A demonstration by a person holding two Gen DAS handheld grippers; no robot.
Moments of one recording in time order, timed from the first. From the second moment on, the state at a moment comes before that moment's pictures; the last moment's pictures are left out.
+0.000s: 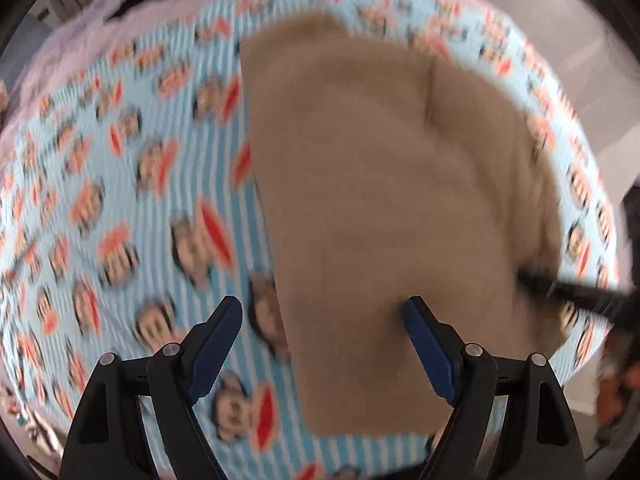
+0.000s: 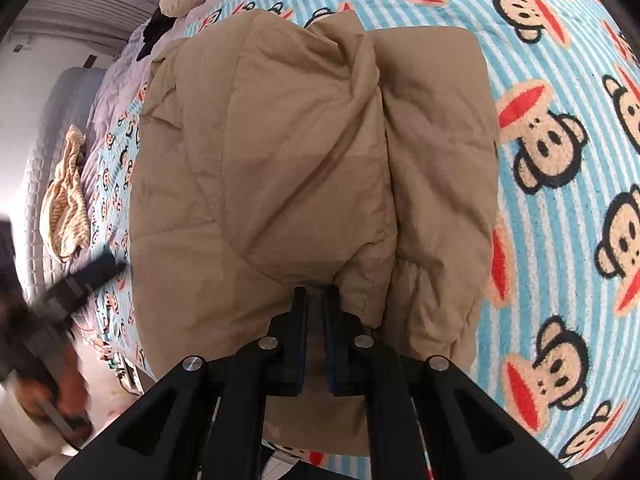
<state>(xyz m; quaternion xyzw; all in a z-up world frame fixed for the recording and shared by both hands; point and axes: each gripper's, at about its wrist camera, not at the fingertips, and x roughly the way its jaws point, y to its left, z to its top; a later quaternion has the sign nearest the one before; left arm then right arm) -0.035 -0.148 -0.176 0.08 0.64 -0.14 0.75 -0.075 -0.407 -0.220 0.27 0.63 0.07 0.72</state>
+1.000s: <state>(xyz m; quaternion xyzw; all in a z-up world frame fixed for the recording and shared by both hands) -0.056 -0.089 -0.151 0.02 0.60 -0.20 0.78 -0.111 -0.376 -0.163 0.27 0.62 -0.04 0.74</state>
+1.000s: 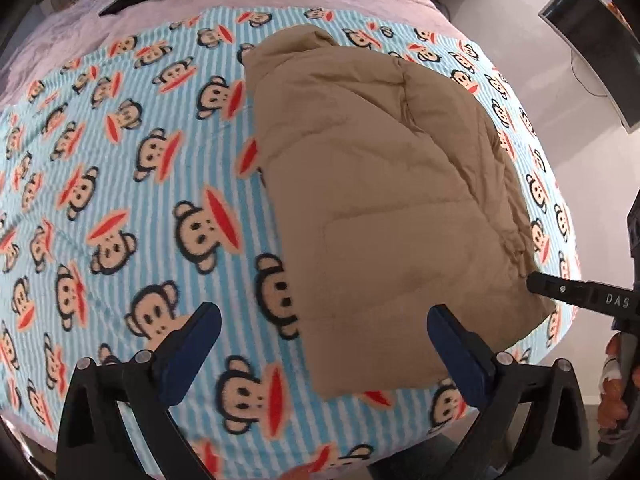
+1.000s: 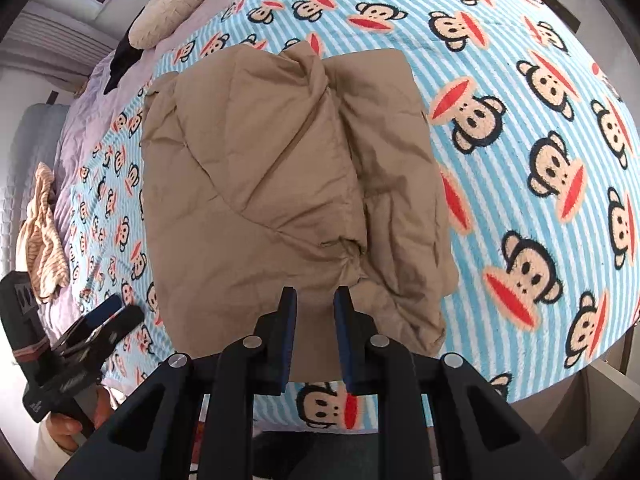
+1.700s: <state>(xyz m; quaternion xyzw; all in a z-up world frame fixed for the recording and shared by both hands) -0.037 -0.091 -0.156 0.03 0.62 -0.14 0.77 -0.102 -0.411 -0.150 0.26 0.59 -0.07 0.76</state>
